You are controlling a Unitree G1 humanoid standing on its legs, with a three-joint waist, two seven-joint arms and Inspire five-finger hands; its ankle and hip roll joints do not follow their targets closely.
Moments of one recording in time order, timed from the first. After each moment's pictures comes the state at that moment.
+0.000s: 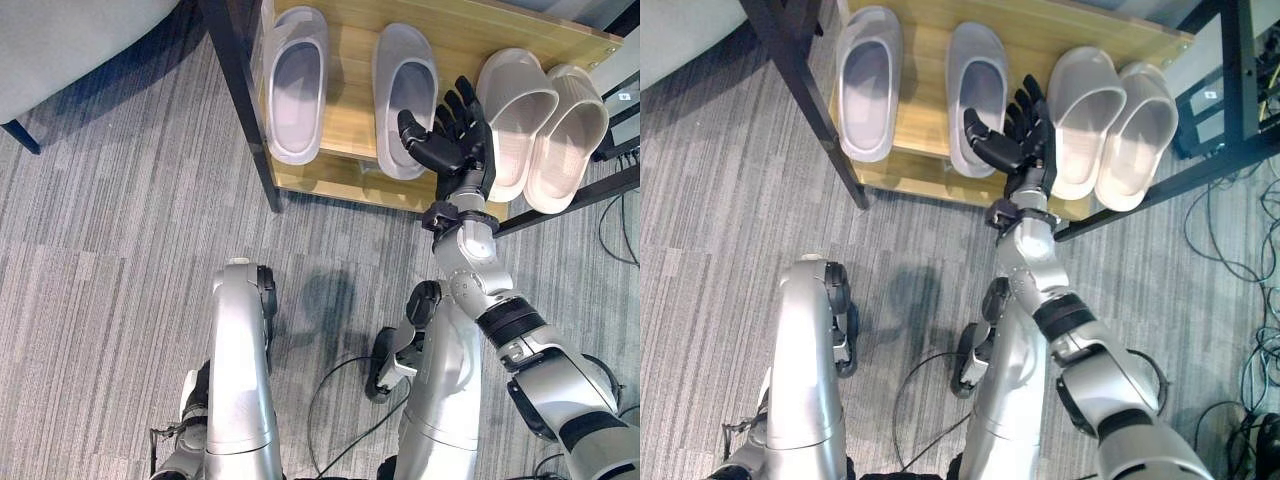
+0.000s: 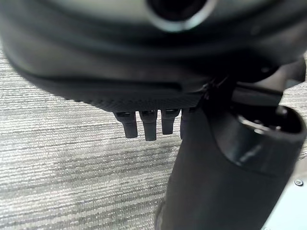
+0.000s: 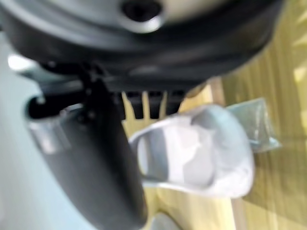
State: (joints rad) left arm -0.13 0.36 -0.43 1.06 -0.33 -0.27 0.37; right arm -0.88 -0.47 0.47 0.56 0.92 -0.39 -0.42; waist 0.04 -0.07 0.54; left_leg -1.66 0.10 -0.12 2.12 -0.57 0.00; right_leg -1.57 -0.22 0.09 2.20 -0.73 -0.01
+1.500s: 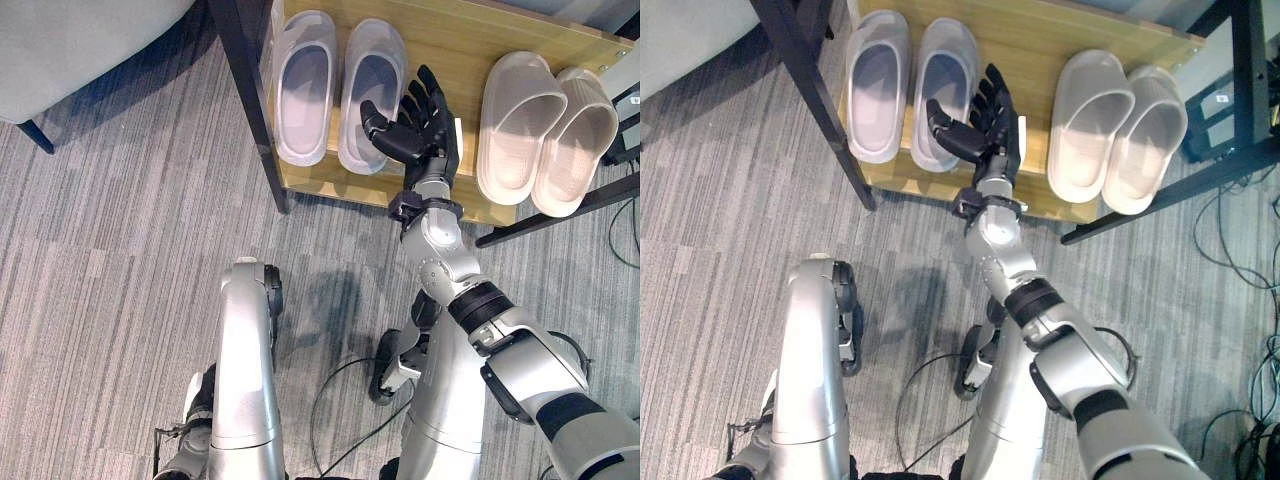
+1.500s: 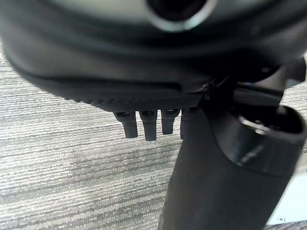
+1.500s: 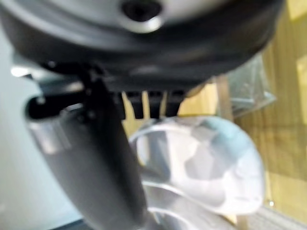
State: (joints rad) left arm -0.14 0.35 -0.47 1.09 -0.31 -0.26 0.37; right arm -1.01 -0.36 0.54 0.65 0.87 -0.38 -0.47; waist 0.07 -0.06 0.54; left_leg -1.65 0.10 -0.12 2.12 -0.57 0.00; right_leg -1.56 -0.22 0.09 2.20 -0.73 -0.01
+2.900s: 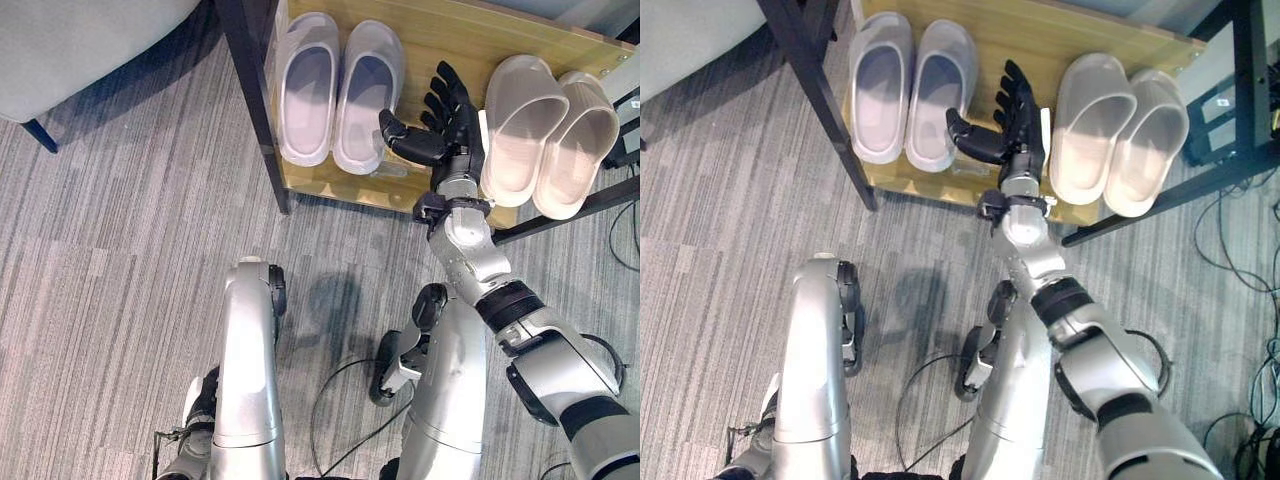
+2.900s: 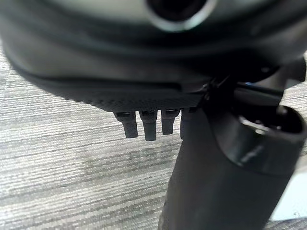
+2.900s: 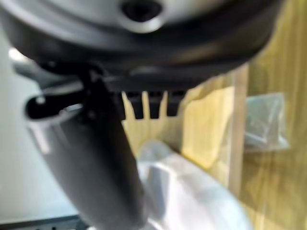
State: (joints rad) left arm -0.14 0.34 -0.47 1.11 -0.29 -0.26 0.36; right arm -0.97 -0.50 0.53 0.64 0.74 -0.33 -0.45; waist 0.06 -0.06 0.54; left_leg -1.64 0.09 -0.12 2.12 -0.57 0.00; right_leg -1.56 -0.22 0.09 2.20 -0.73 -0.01
